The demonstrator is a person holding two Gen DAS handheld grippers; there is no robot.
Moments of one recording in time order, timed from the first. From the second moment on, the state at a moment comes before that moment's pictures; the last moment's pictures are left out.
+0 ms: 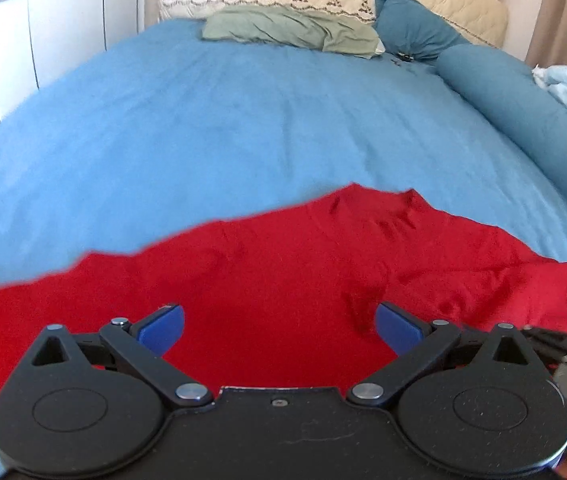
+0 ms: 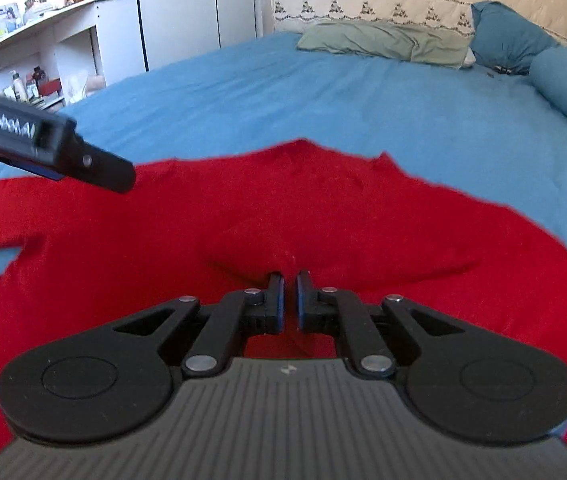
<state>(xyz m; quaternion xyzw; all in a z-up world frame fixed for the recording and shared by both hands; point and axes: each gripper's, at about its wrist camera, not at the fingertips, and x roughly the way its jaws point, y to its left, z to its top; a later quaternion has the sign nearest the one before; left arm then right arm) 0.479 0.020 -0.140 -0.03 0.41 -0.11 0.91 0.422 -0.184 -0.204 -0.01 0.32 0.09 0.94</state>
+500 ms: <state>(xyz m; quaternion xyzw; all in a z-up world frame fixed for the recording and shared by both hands) 0.468 -0.078 -0.158 -0.10 0.42 -0.19 0.88 0.324 -0.257 -0.175 -0.10 0.29 0.01 0.95</state>
